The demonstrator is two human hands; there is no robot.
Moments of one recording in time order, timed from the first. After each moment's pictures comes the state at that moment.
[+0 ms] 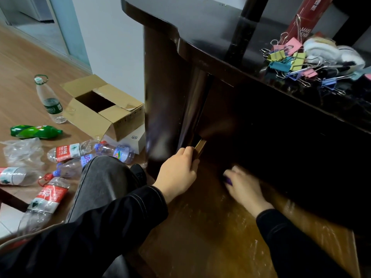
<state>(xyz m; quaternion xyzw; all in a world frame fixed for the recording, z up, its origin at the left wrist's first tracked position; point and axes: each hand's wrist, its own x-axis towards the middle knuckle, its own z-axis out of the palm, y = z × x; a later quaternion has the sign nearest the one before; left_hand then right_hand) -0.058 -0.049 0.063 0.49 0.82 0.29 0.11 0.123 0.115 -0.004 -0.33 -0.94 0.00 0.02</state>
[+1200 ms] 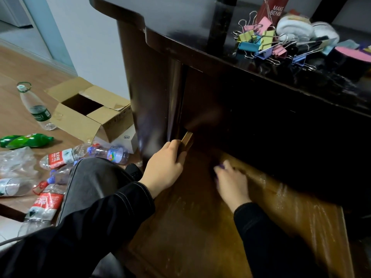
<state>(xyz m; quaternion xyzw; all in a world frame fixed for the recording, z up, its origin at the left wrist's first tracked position) -0.058 -0.050 0.067 0.48 0.81 0.30 0.12 0.121 0.068 0.004 -0.41 -0.91 -0.02 0.03</state>
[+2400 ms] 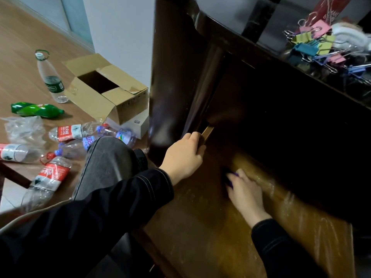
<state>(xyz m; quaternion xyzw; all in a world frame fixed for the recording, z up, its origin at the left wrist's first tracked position) -0.062 -0.046 0.056 0.48 0.81 0.33 0.11 0.141 0.068 -0.008 -0.40 -0.92 -0.03 -0.02</state>
